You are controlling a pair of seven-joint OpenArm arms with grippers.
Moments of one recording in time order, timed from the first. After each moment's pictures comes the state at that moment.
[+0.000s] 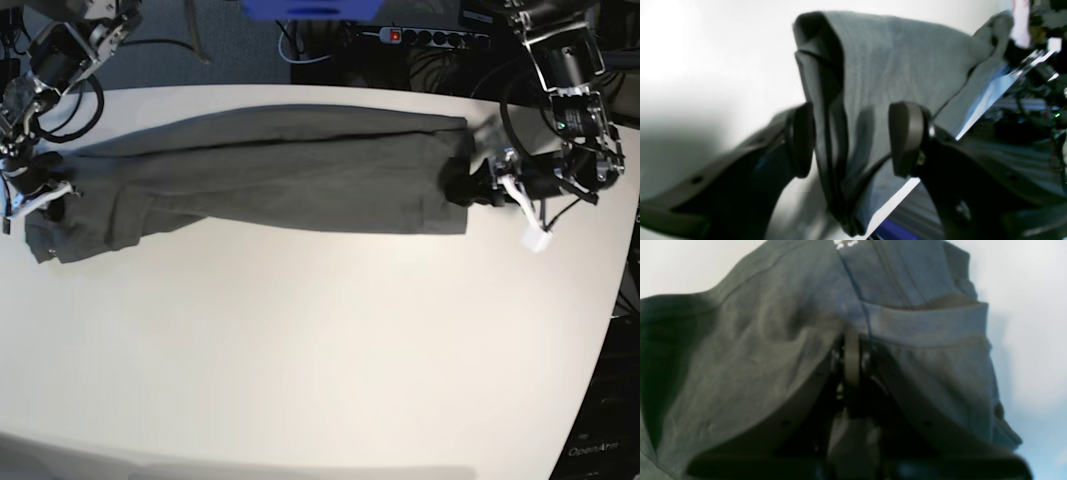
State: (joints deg) left arm -1.9 -15.7 -25.4 66.7 -59.1 -39.2 78.9; right arm 3.0 13.6 52.5 62.1 -1.7 41.5 -30.5
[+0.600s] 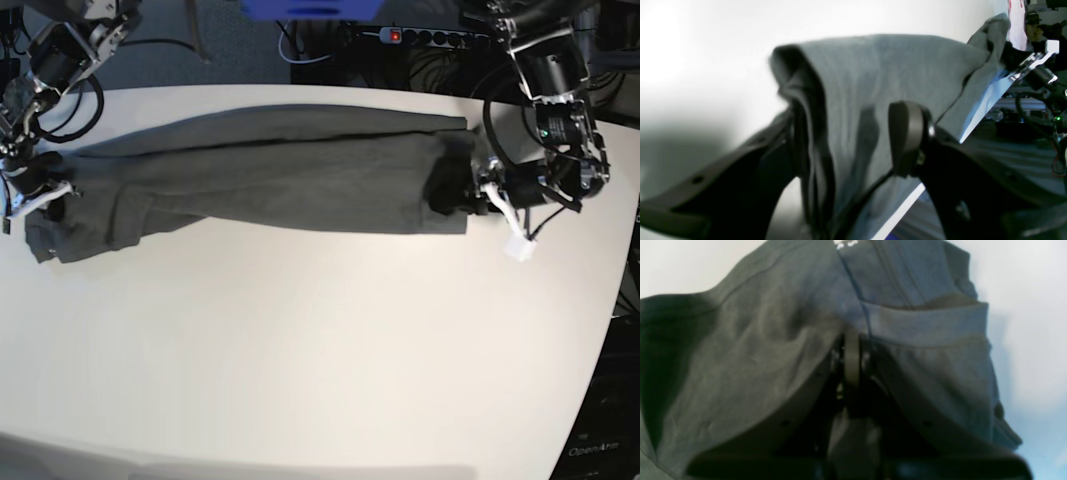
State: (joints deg) left arm -3.7 -11.9 -25.7 66.1 -53.9 -39.6 77.5; right arm 3.0 13.6 52.5 62.1 -1.7 41.5 -30.5
